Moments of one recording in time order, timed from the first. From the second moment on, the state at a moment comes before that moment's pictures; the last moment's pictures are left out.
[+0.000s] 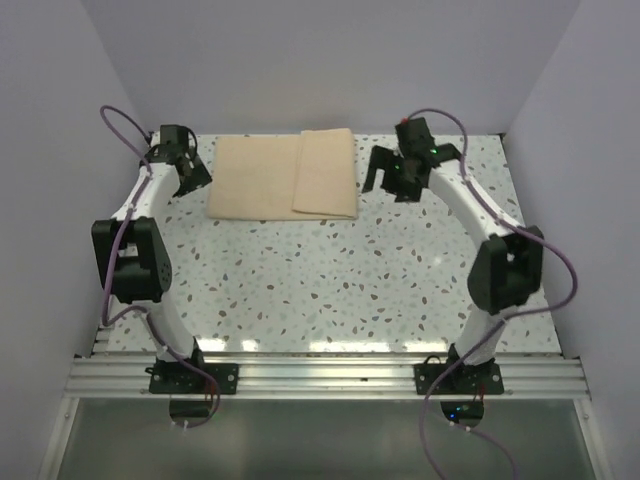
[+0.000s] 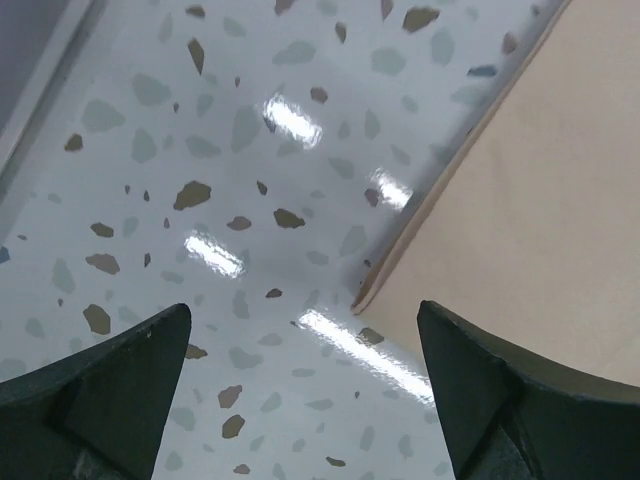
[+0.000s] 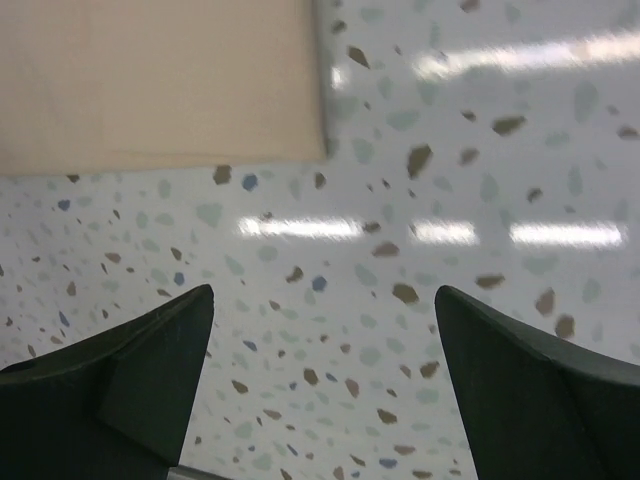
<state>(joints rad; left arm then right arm) 0.06 1.83 1.54 -0.64 -0.33 -0.47 0.28 1.71 1.53 -0.79 -0.07 0.51</state>
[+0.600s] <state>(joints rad) 0.06 1.93 1.38 -0.56 -0.10 -0.50 0.60 2.59 2.61 -0.89 0.04 0.54</state>
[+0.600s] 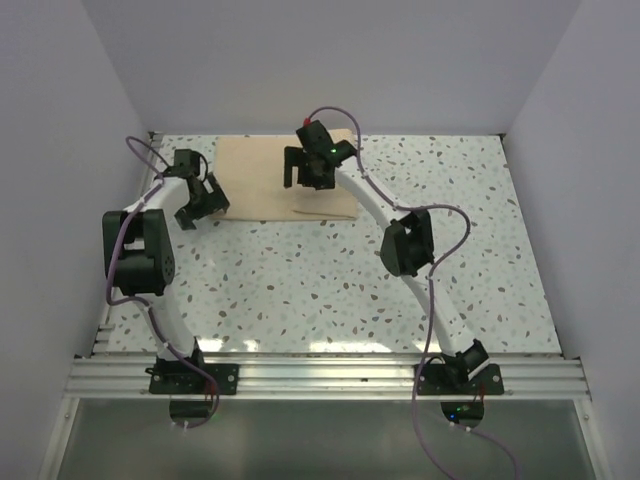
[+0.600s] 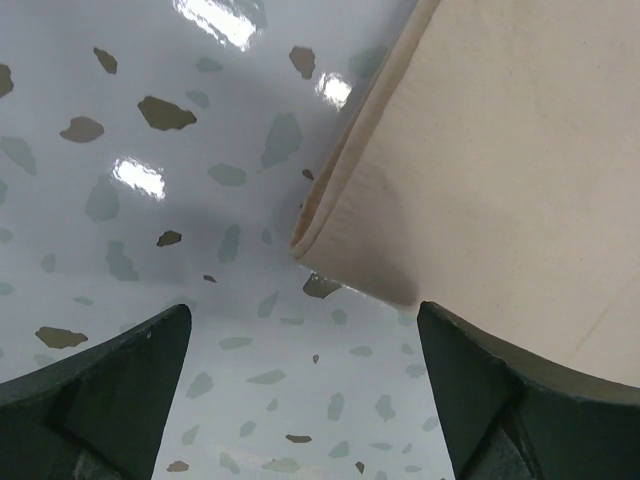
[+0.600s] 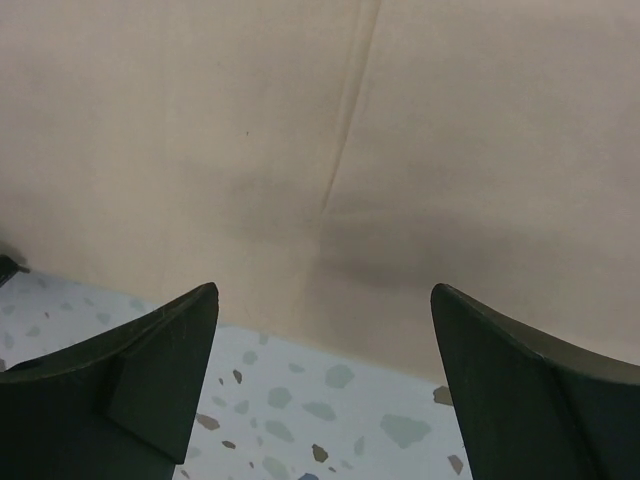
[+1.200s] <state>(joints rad) 0.05 1.85 1.20 -0.49 -0.05 -0.54 0.68 2.71 2.63 -0.94 0.28 0.46</state>
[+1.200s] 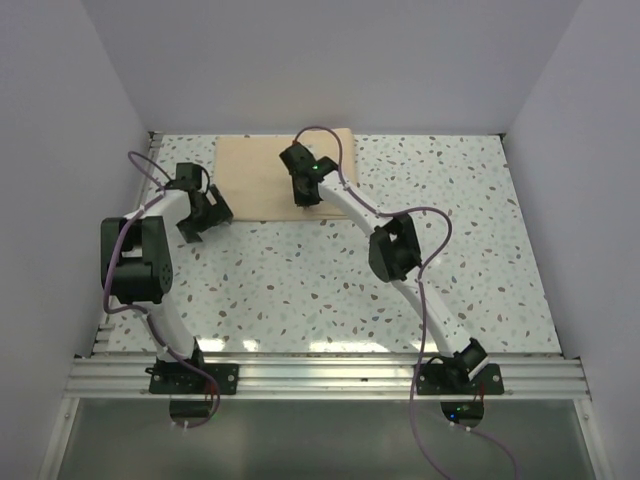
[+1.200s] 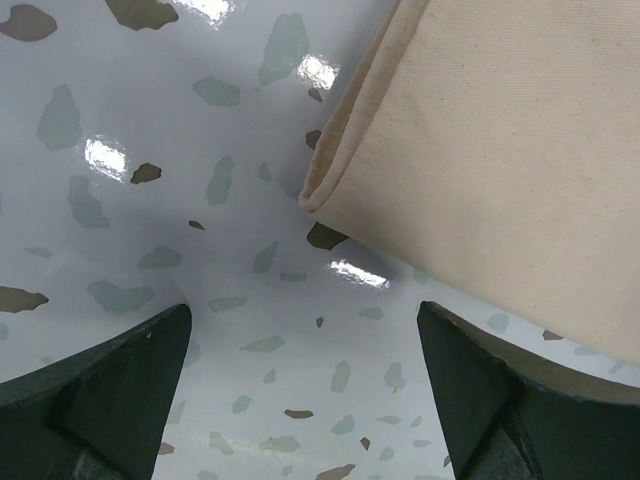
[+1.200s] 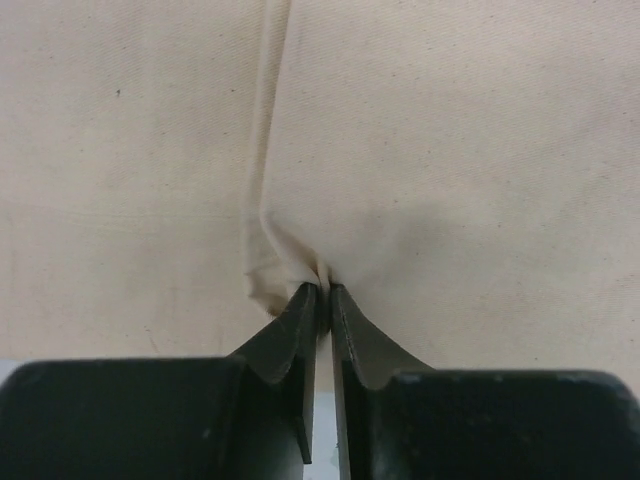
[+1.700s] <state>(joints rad) 0.05 1.90 1.31 -0.48 -0.03 -0.53 0.59 2.41 2.32 -0.98 0.42 0.46</state>
